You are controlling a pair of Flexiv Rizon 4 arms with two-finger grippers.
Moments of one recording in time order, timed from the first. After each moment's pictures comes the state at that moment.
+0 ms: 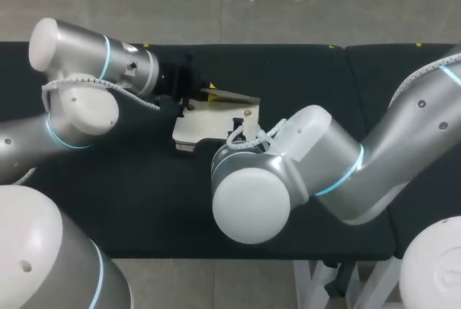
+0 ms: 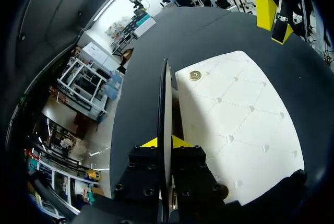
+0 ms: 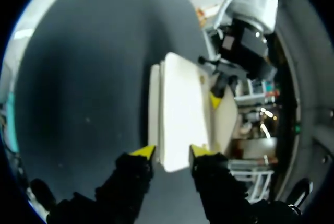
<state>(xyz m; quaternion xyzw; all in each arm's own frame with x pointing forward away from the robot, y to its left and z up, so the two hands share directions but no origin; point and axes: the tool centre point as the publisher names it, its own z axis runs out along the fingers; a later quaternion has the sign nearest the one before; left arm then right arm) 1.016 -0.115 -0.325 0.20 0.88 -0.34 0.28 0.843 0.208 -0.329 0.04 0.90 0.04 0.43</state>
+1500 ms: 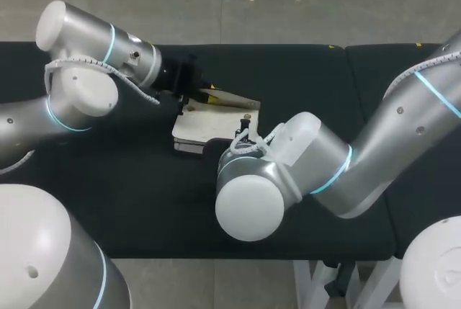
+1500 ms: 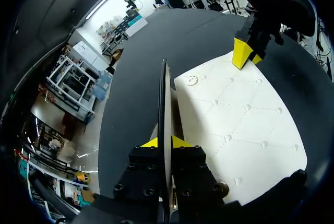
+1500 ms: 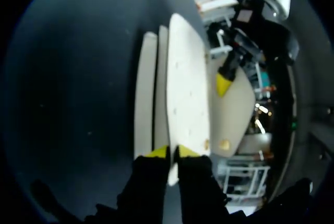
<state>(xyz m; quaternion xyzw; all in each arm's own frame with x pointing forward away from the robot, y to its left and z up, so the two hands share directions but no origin) 1.022 -0.116 -0.339 0.21 0.89 -0.34 0.22 0.892 0.188 -0.373 0.05 0.89 0.03 0.46</state>
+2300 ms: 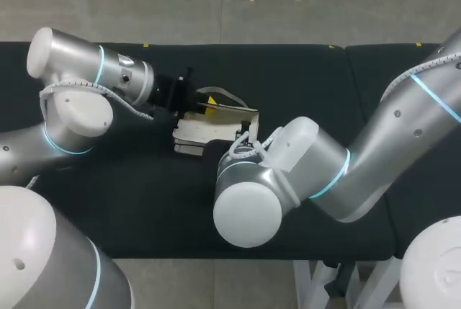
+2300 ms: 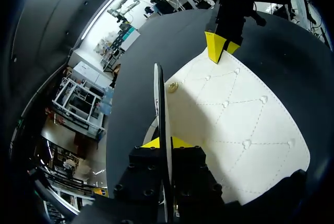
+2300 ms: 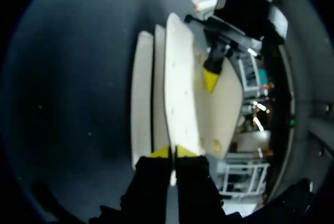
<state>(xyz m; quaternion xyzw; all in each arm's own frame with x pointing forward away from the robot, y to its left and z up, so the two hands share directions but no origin) 0.998 -0.114 -0.350 0.28 0.85 -0.36 0.27 0.890 0.187 -0.374 0.06 0.88 0.03 0.46</state>
